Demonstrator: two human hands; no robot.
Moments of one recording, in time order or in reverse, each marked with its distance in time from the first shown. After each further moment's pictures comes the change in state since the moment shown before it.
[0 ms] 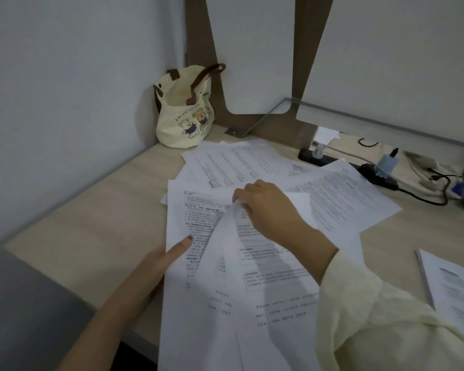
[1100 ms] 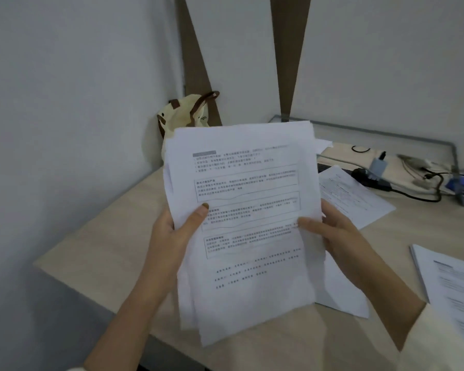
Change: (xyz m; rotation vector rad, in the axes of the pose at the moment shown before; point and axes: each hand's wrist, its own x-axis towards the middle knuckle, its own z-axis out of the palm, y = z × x) left_hand -0.042 0.064 0.054 -0.126 0.176 0.619; right_hand -0.104 0.017 -0.070 1.405 0.130 0.583
